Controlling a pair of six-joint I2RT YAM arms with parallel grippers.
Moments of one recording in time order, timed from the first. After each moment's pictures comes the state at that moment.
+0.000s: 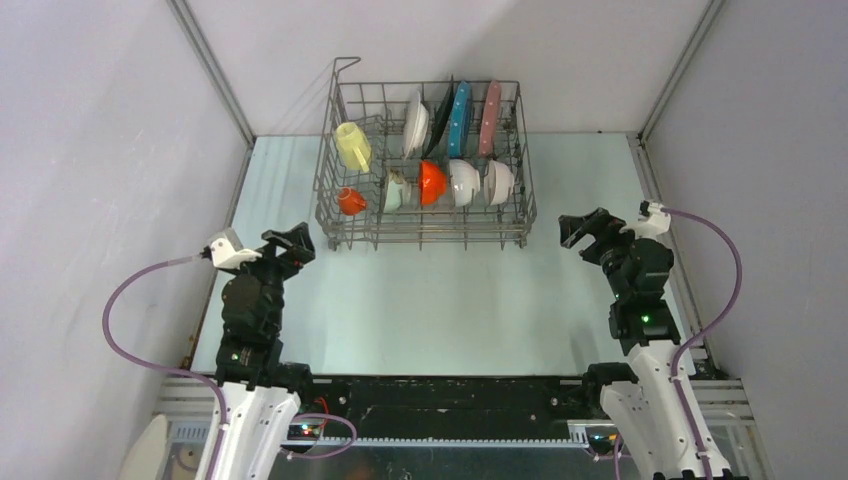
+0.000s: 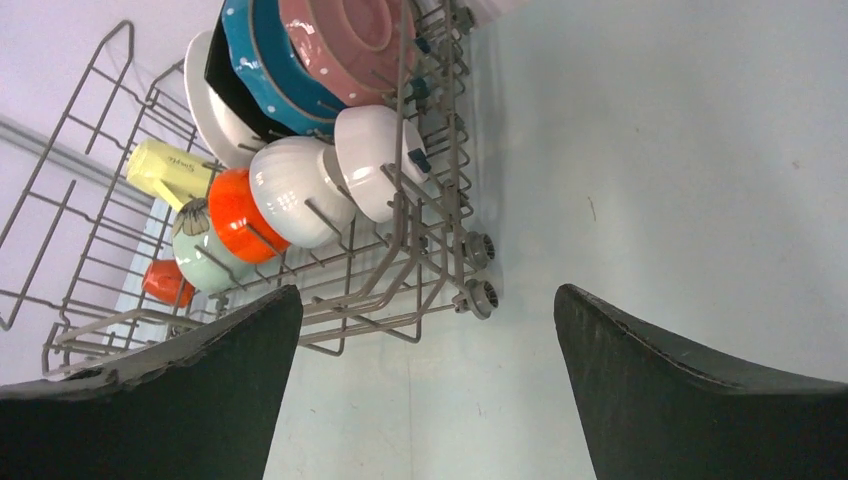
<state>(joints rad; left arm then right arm) -0.11 0.33 0.47 -0.14 -0.26 -0.57 0.03 0.63 0.52 -0.04 -0.07 0.57</state>
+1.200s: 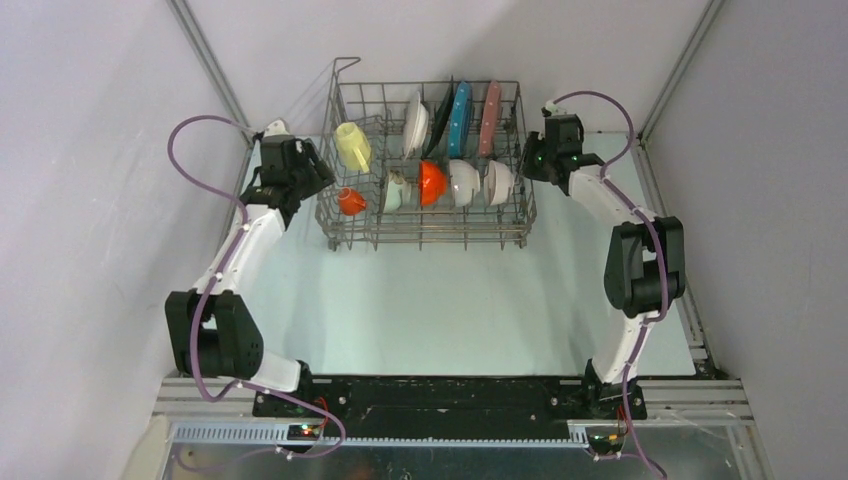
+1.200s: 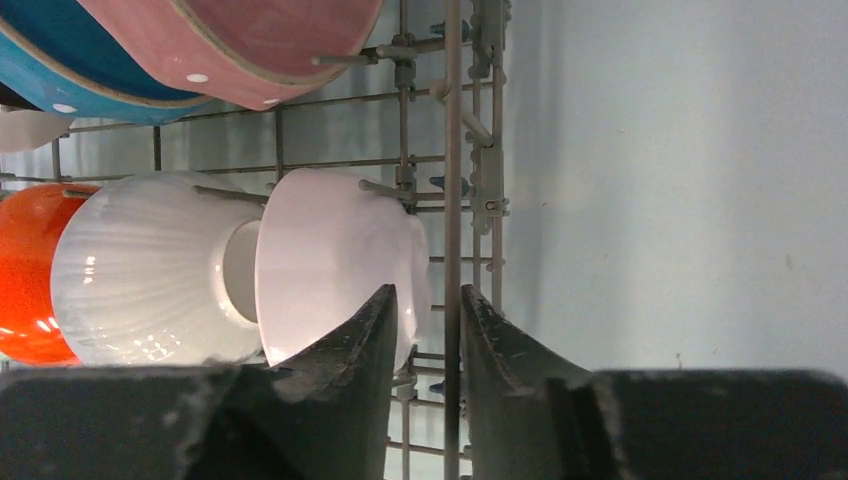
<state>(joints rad) -0.06 1.45 1.22 -0.32 -0.10 -0.49 0.18 1.88 1.50 -0.27 -0.07 0.37</state>
